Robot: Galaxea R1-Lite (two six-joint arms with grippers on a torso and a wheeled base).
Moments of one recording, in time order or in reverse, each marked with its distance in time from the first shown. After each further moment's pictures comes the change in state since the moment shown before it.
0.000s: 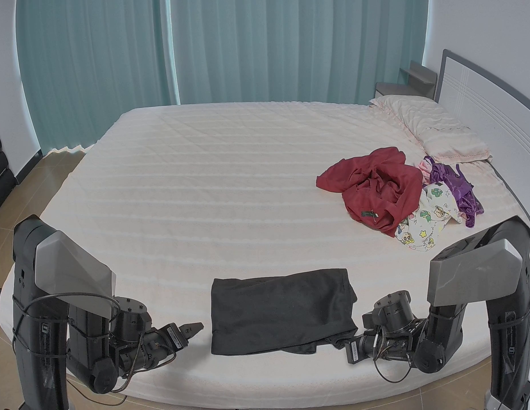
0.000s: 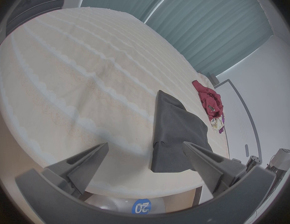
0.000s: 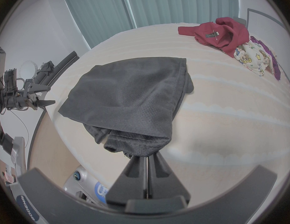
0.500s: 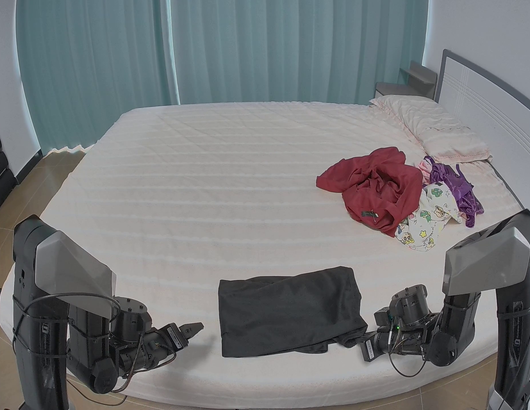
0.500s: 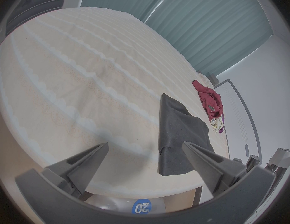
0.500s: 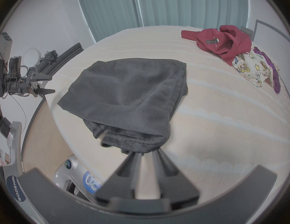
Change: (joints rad) left arm -0.001 0.001 0.000 0.000 0.000 0.000; right arm -0.096 -0.030 0.049 -0.003 0.052 -0.183
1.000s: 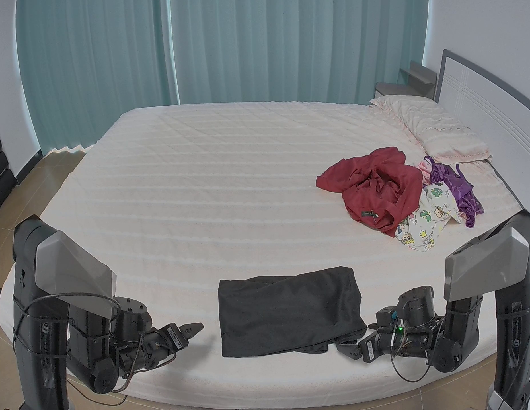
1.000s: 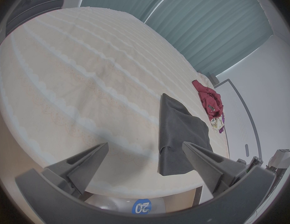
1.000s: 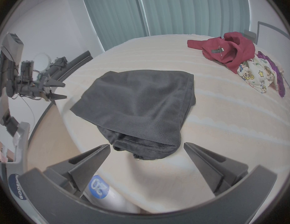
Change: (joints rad) left arm 0.000 0.001 0.000 0.000 0.000 0.000; right arm 0.001 0.003 0.076 -0.173 0.085 0.003
